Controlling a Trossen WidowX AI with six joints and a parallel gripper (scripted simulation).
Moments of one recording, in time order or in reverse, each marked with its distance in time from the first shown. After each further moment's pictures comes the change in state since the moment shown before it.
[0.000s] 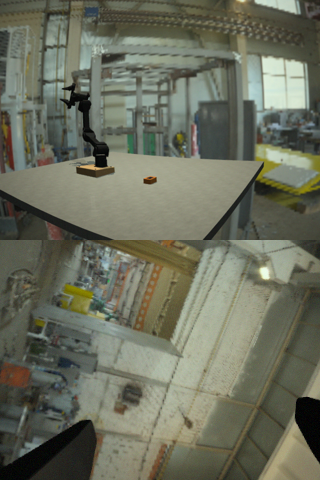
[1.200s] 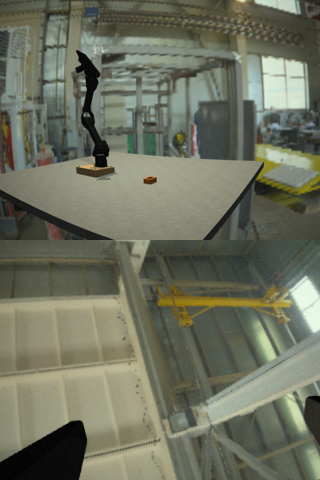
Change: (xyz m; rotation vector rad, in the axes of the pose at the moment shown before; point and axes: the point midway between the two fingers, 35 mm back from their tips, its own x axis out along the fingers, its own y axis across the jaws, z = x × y) arm -0.048 -0.352 0.166 -1.319 0.410 -0.625
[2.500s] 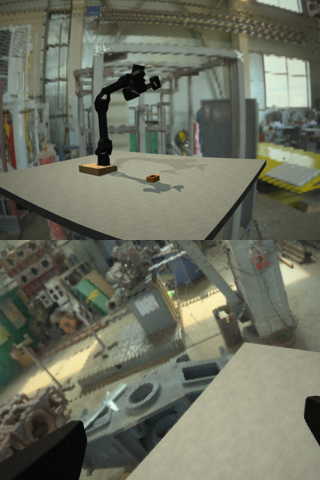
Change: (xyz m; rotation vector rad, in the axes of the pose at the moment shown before) arm -0.190 -0.532 -0.128 -1.454 1.387 -0.853
